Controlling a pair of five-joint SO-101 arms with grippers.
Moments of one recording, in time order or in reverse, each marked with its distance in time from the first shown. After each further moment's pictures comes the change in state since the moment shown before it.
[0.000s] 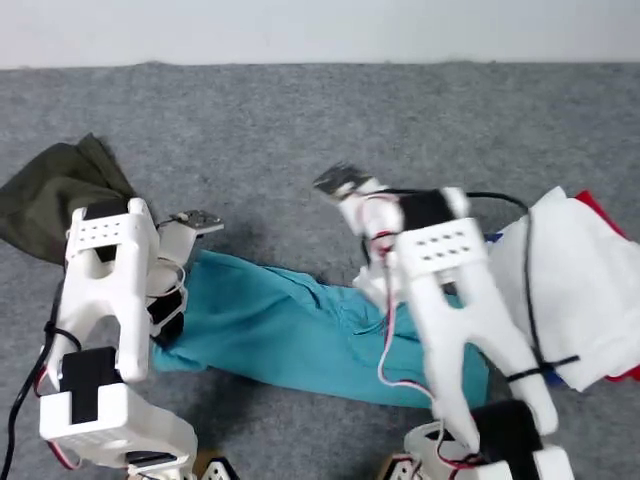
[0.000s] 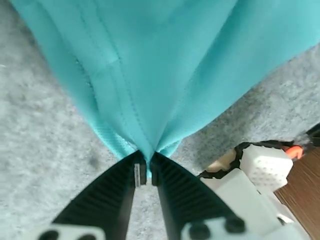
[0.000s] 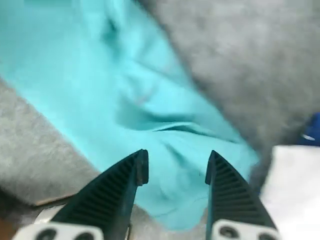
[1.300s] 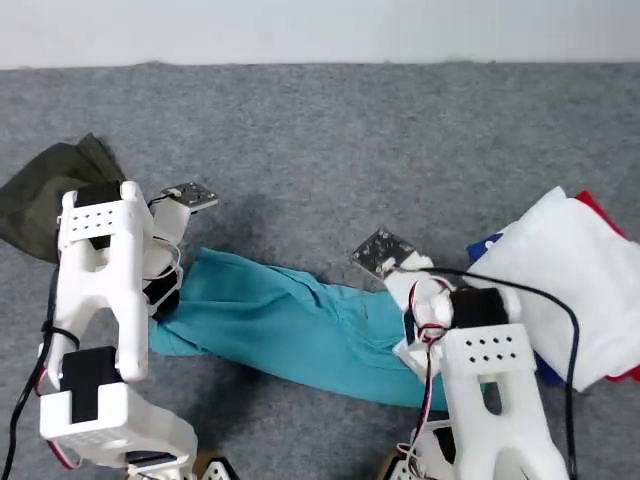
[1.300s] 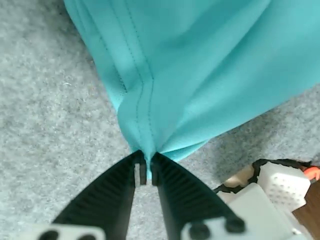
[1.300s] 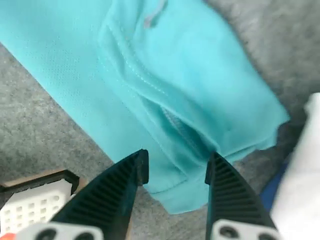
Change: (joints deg) left arm 0.0 0.2 -7.1 0.0 1.5; right arm 6.9 -31.9 33.0 -5.5 9.8
